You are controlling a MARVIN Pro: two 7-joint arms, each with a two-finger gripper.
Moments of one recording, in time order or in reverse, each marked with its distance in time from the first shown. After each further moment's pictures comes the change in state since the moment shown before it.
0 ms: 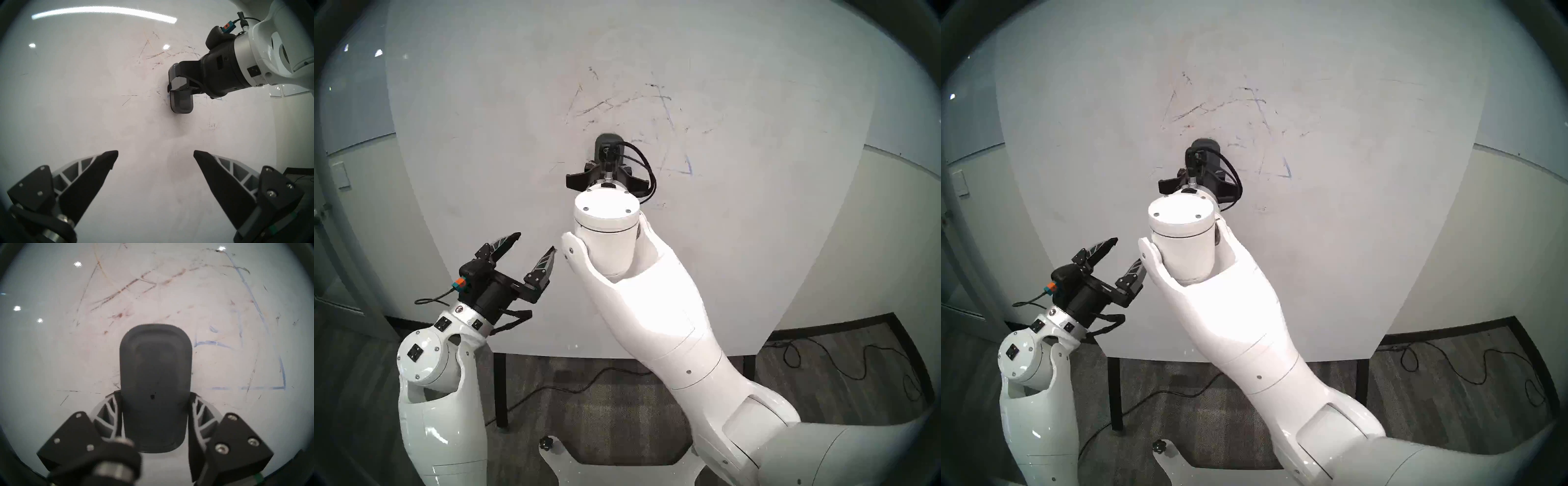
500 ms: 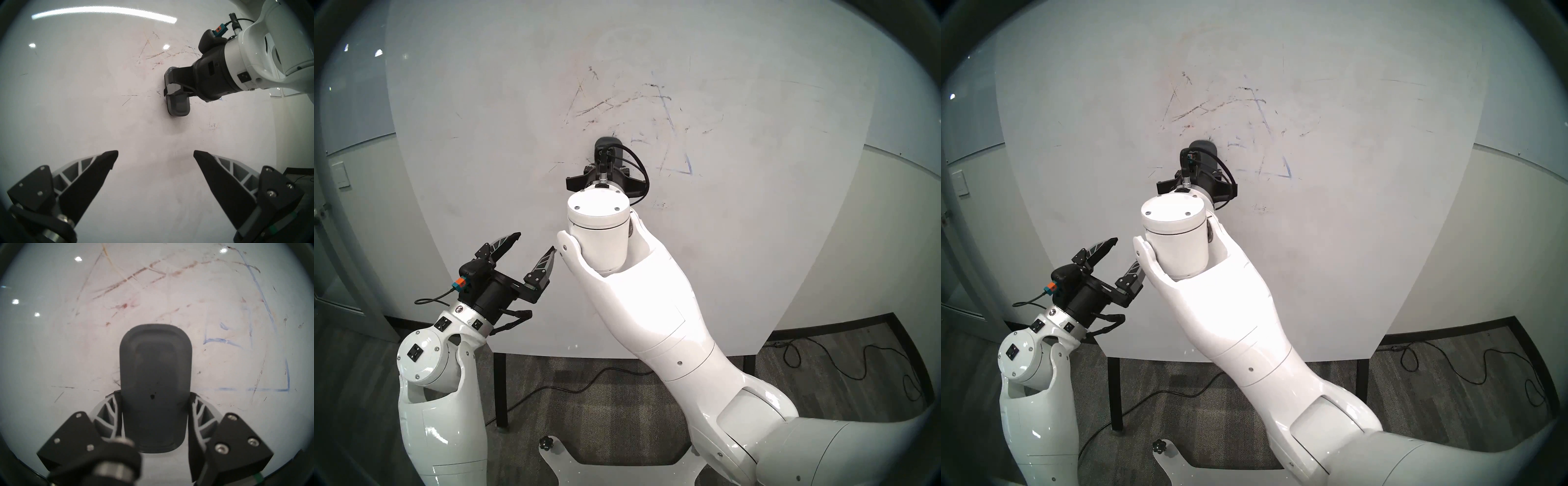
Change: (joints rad) left arm 0.000 0.000 0.000 0.000 0.000 0.000 0.000; right arm 0.035 -0.012 0.020 0.102 -0.028 -0.020 -0.023
